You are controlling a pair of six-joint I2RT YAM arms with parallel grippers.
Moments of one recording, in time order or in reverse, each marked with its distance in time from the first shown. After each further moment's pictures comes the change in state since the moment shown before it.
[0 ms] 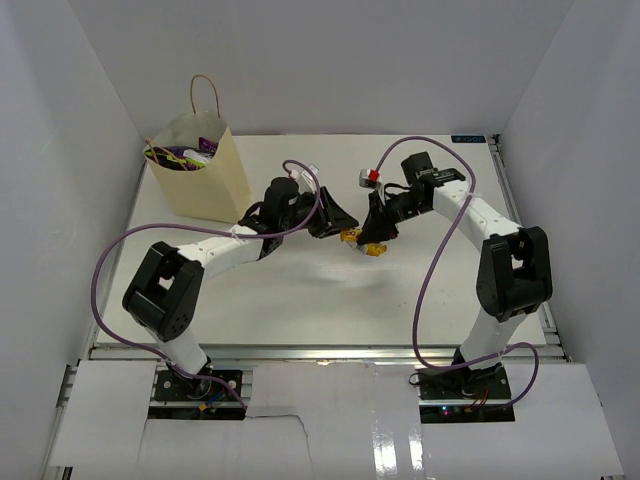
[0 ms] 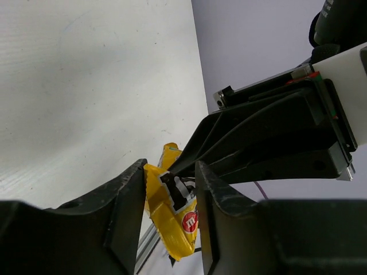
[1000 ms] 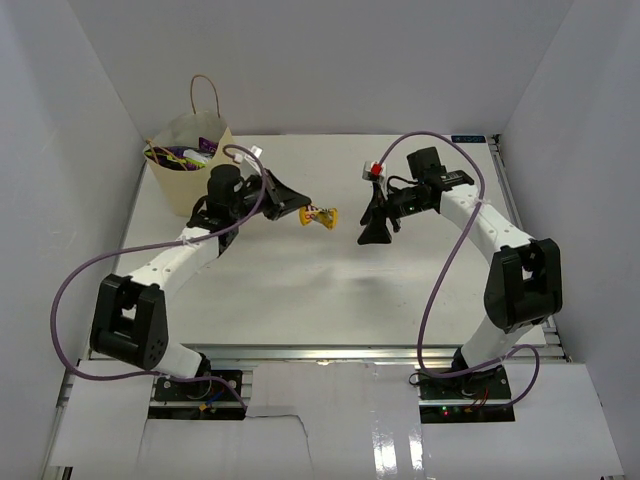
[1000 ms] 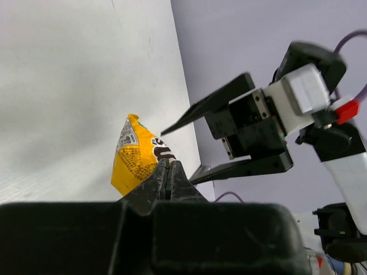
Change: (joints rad) left arm 0.232 -0.212 -0.087 -0.042 0.099 0.001; right arm -0.005 -0.081 -0.034 0.132 0.077 0.145
